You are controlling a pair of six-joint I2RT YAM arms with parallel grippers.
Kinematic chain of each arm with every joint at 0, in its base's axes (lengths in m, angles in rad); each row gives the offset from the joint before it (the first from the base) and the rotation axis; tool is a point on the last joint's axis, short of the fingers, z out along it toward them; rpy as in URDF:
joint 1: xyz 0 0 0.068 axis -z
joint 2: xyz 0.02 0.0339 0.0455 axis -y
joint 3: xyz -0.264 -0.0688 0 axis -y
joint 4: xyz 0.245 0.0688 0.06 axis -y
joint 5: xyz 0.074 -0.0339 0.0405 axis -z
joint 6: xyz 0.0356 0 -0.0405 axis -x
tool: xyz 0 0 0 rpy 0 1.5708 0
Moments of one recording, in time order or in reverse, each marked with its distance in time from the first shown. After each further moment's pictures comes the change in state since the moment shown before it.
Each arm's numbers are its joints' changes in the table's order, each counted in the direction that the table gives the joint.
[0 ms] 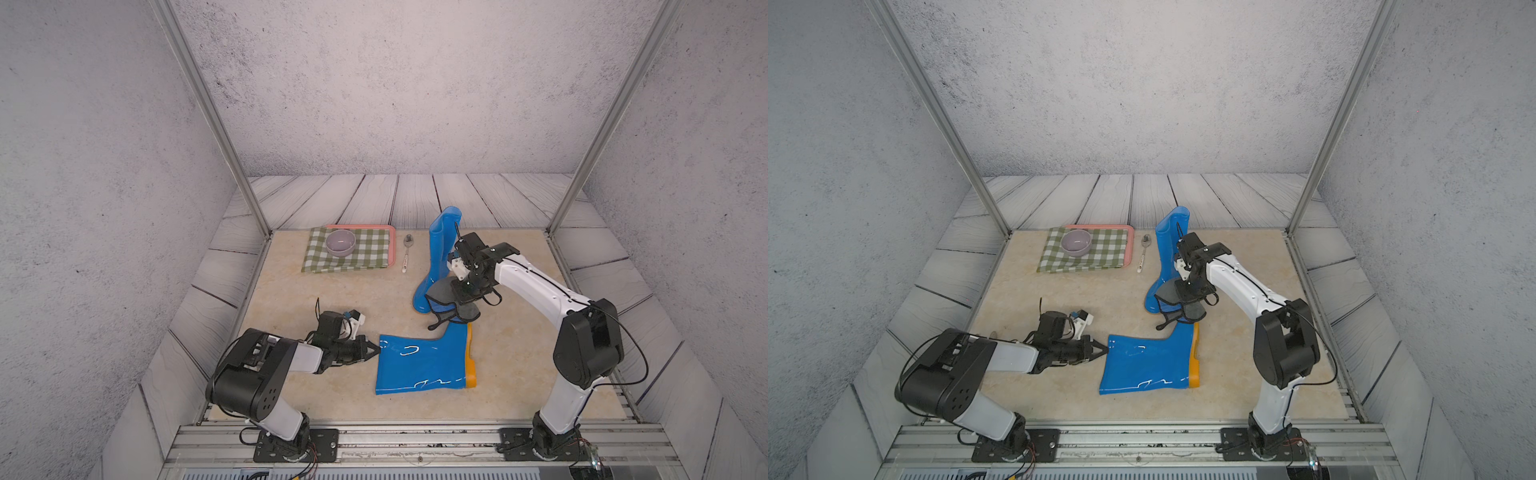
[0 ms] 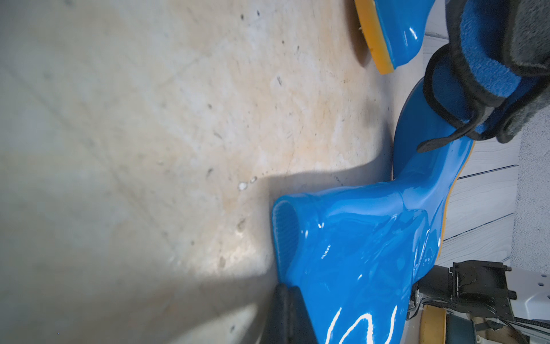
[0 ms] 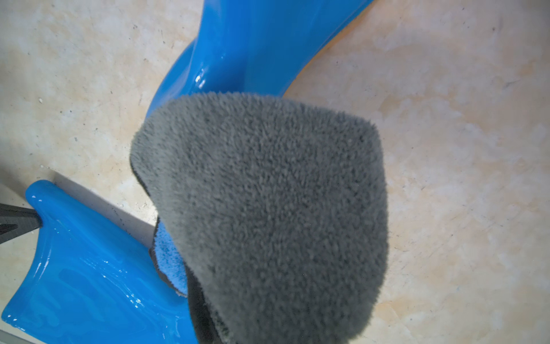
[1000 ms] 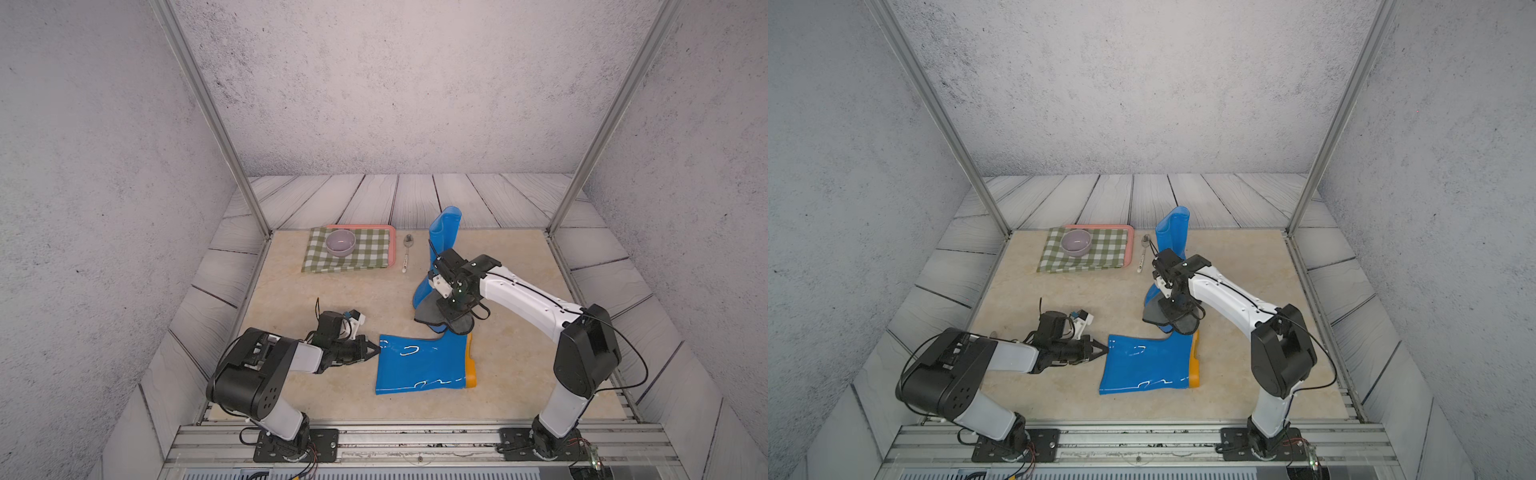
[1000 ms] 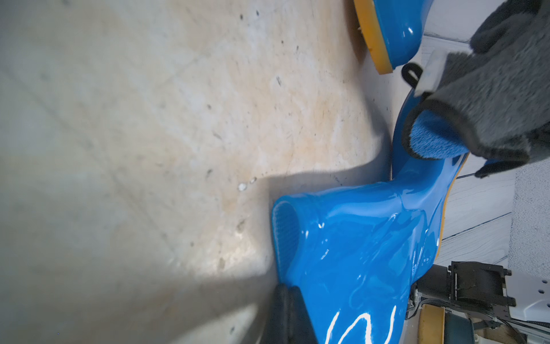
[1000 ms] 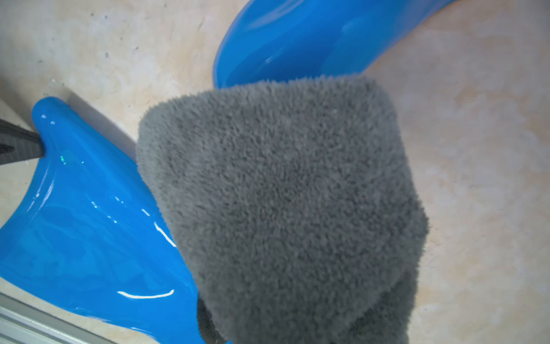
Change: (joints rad) left arm -0.002 -0.006 0.000 0.008 0.008 0.000; right arm -0.200 0.019 -0.056 -0.040 0.054 -0.001
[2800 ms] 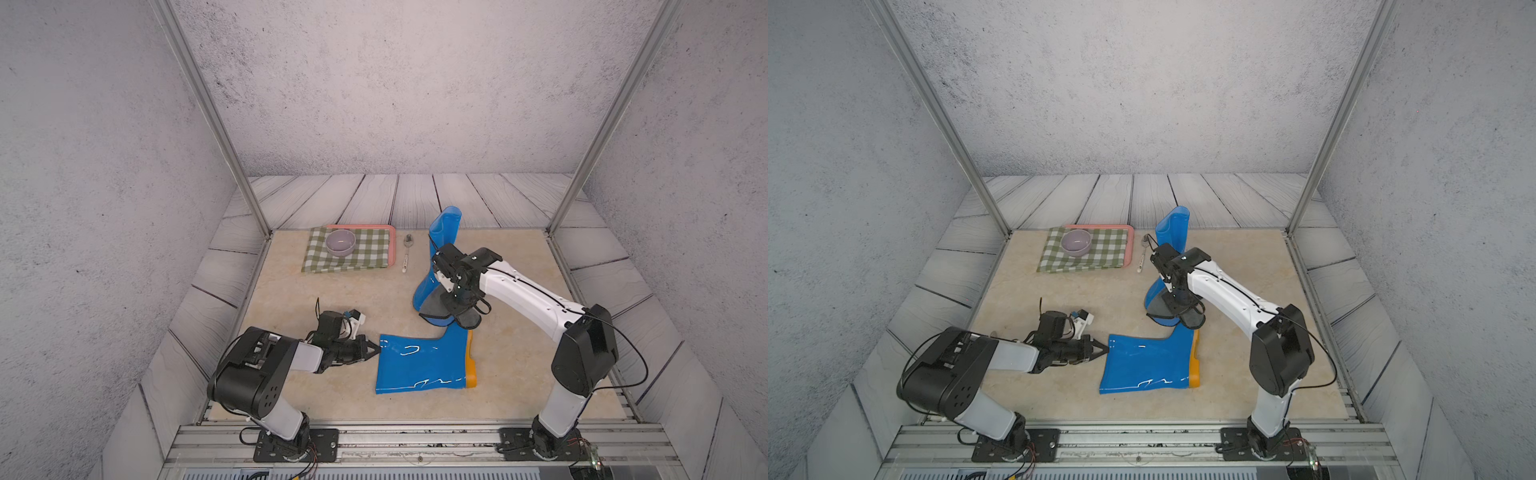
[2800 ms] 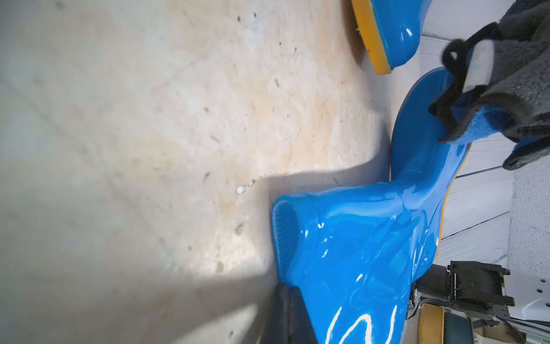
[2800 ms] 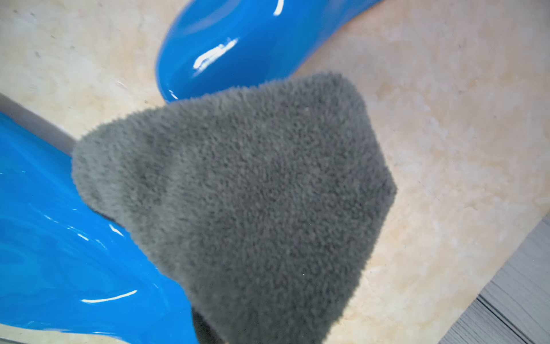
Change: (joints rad) left arm 0.000 -0.006 0.001 0.009 0.004 0.000; right arm 0.015 0.006 0.081 -0.118 0.176 -0.012
